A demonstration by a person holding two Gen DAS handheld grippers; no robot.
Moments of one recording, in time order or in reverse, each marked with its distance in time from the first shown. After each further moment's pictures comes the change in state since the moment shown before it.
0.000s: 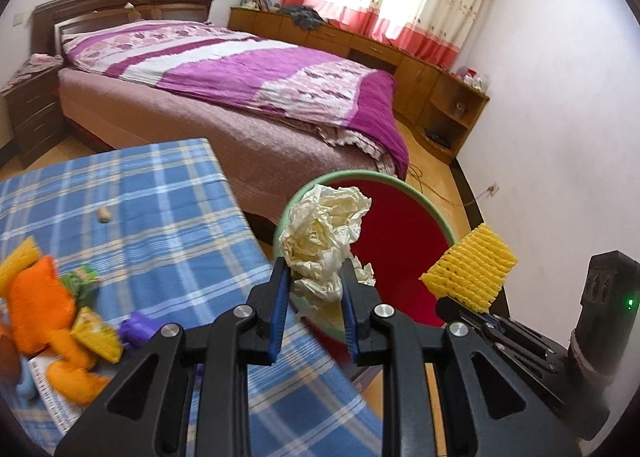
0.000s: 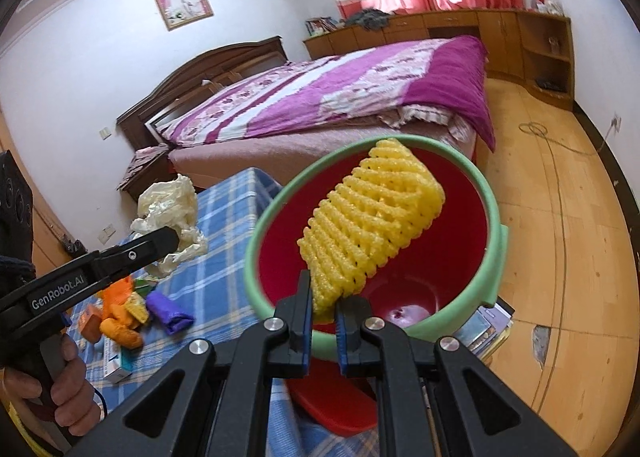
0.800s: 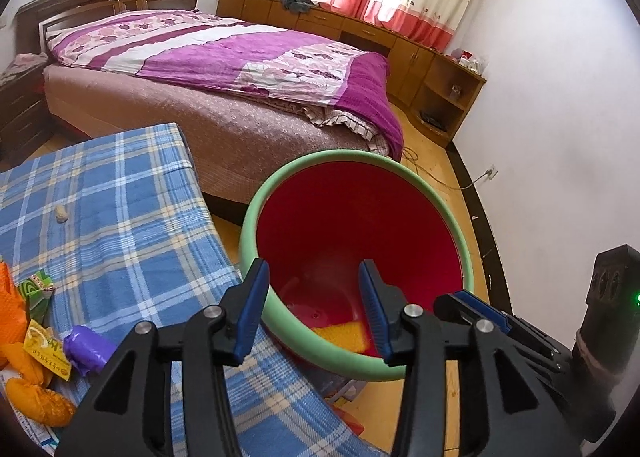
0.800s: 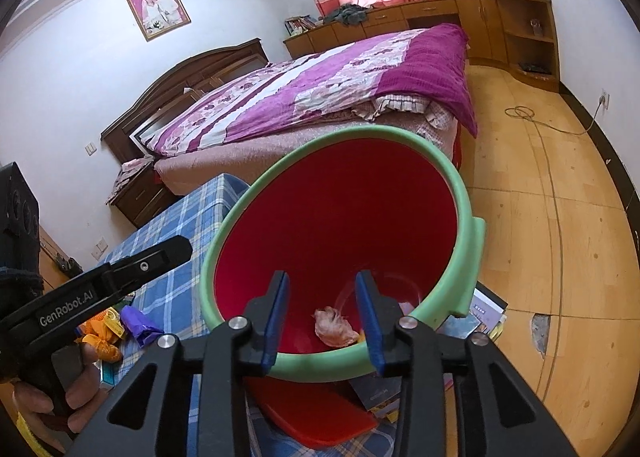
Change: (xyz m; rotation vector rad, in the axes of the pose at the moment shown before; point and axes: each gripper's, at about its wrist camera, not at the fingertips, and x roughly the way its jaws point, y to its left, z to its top) left arm 0.037 -0.020 0.000 0.023 0.043 -0.009; right arm 0.013 -0.033 0.003 0.062 -0.006 -0.022
